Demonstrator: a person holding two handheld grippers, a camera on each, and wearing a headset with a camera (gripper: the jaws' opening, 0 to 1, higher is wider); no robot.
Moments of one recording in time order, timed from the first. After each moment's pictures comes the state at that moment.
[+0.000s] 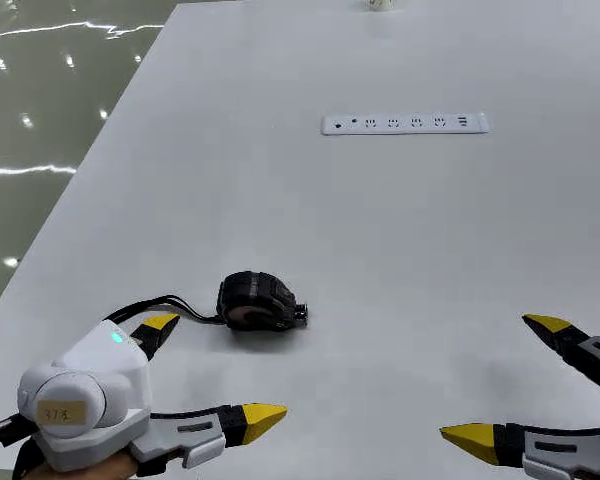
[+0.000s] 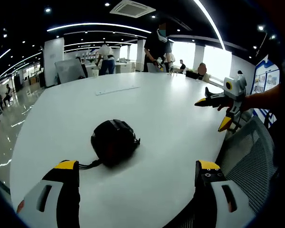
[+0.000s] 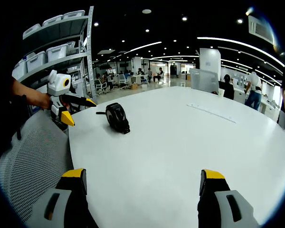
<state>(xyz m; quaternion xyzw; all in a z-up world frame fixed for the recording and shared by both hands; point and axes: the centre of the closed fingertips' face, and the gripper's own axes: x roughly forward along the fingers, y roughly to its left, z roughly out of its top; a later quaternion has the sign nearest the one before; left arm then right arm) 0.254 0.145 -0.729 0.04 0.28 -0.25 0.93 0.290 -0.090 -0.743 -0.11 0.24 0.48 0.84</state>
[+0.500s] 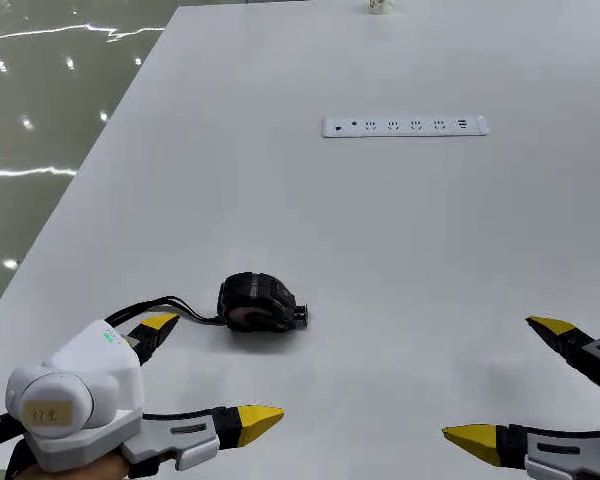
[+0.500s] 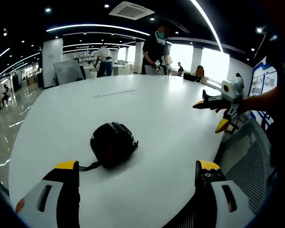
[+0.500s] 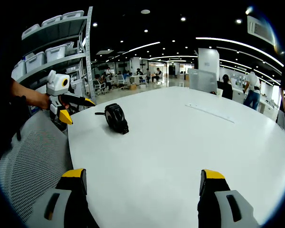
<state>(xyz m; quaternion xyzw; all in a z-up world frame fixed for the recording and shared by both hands) 0.254 0.142 -0.722 0.03 0.27 -0.26 0.93 0.290 -0.093 -0.741 -0.11 0.24 0.47 0.84</state>
